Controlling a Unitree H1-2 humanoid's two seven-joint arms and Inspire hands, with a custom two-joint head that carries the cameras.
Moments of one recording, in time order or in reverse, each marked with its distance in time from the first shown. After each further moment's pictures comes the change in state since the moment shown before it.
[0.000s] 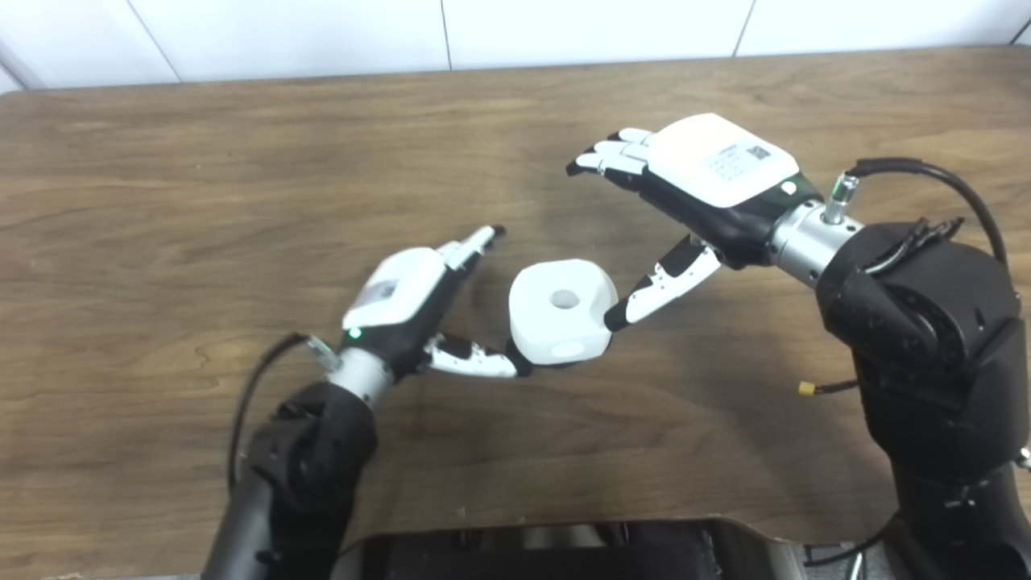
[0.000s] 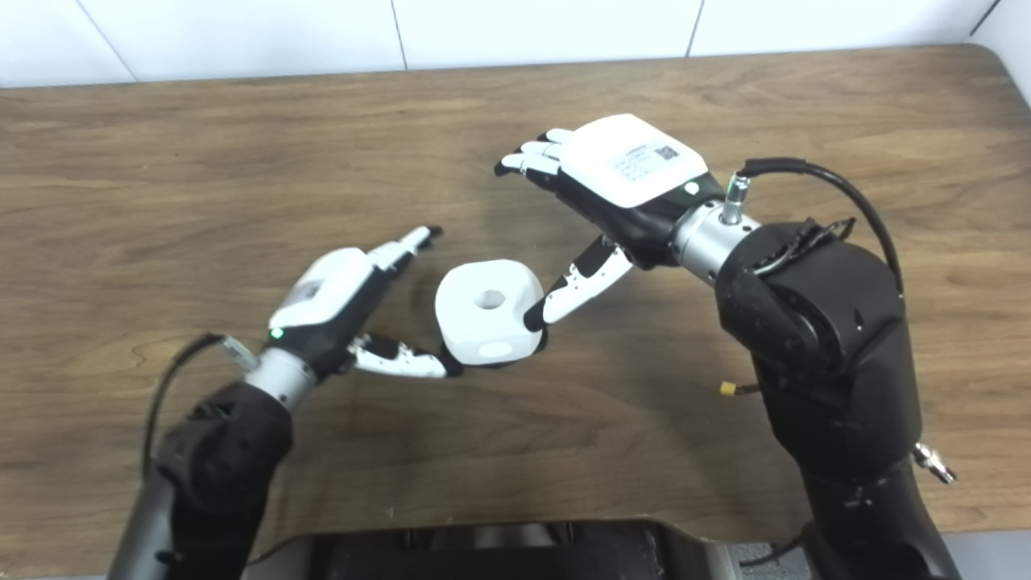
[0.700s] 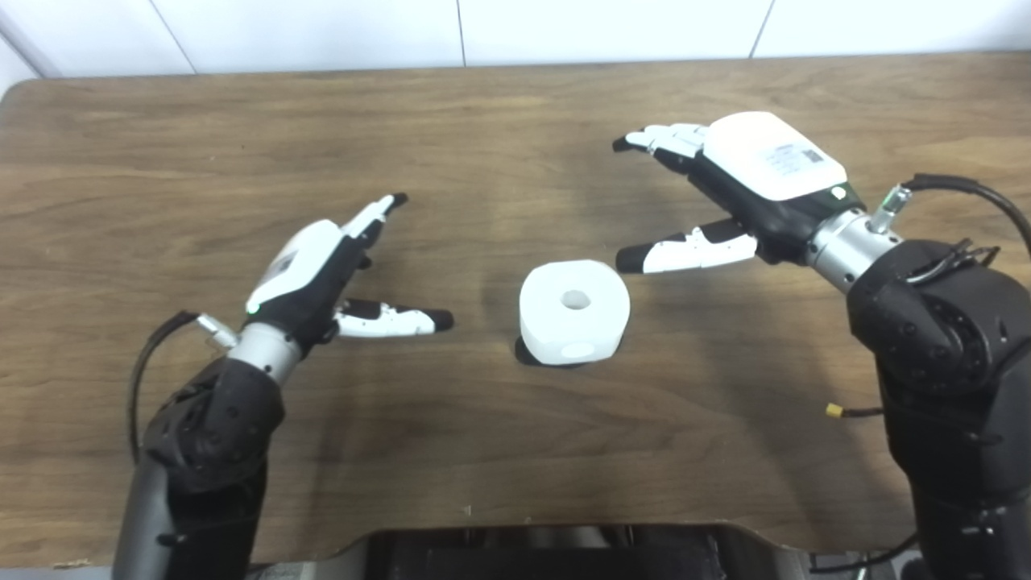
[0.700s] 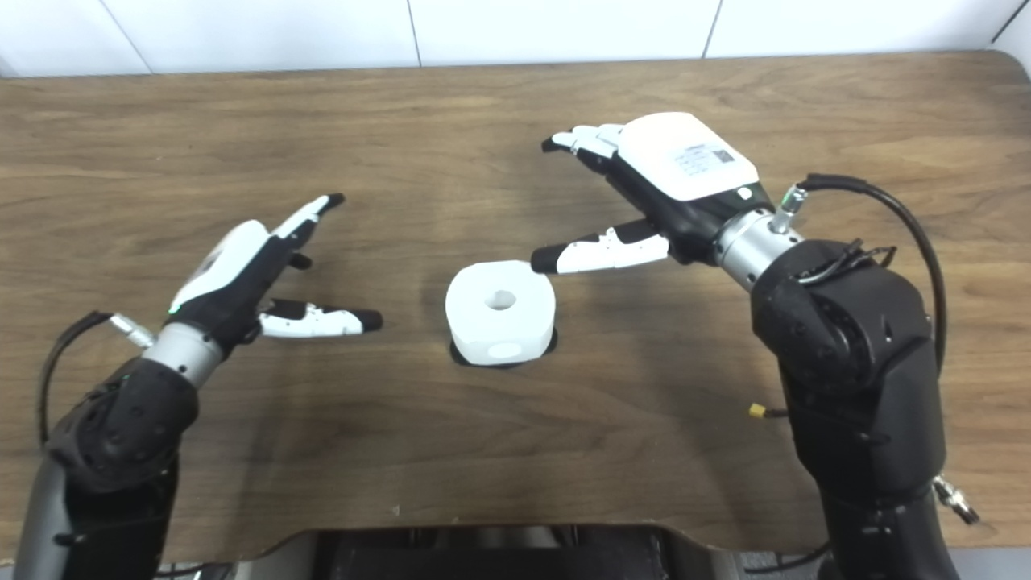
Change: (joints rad) left arm 0.033 0.098 0.249 -0.039 -0.238 0.018 0.059; right arm 0.082 -0.002 -0.102 0.062 0.090 0.054 -0.180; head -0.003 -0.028
